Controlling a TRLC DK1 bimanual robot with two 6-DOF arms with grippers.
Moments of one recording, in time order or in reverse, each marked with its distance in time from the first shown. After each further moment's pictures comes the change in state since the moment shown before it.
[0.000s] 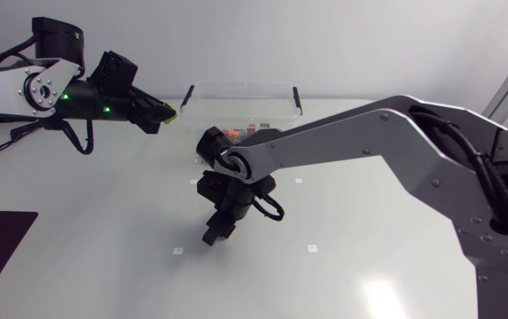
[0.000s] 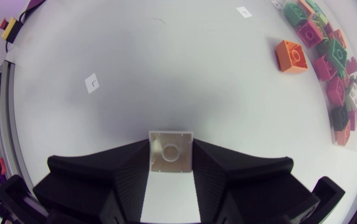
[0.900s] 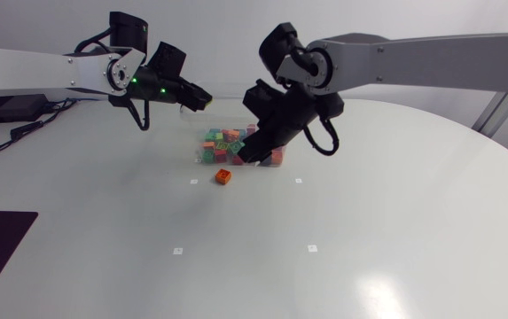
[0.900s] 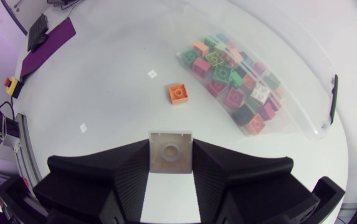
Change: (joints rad) left arm -0.118 0.359 0.378 0.029 -0.084 -0.163; right arm -0.235 -0.257 0.101 -0.109 -0.044 0.001
